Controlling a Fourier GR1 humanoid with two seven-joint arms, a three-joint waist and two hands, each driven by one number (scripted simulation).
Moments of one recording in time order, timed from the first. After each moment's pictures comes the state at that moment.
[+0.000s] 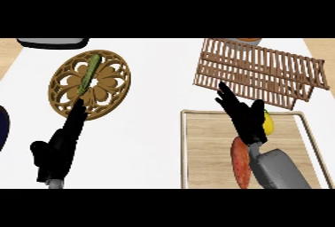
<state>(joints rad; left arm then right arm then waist) 0.05 0.30 -0.21 -1.67 0.09 0.27 0.15 -0.27 -0.22 0.30 -1.33 -0.26 -0.11 0.13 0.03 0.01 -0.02</state>
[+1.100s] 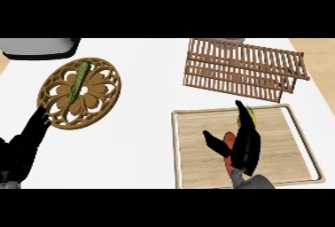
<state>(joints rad) 0.09 0.44 0.01 -1.49 0.23 0.12 0.11 -0.11 -0.13 0.45 -1.41 0.77 -0.86 0.59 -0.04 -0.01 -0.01</state>
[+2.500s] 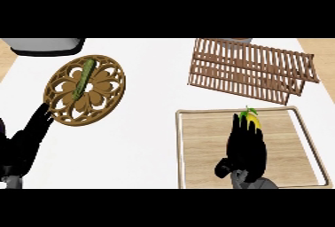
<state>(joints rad) 0.04 0.44 0.02 -1.42 0.23 0.05 0.07 -0.12 -0.10 0.47 -1.70 1.04 0.26 1.17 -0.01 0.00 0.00</state>
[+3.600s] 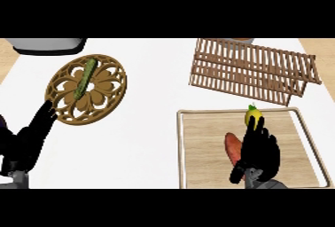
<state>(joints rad) 0.00 0.39 0.06 -1.39 0.18 0.03 0.06 -0.04 -0.05 0.30 -1.68 1.16 0.39 1.03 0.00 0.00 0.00</state>
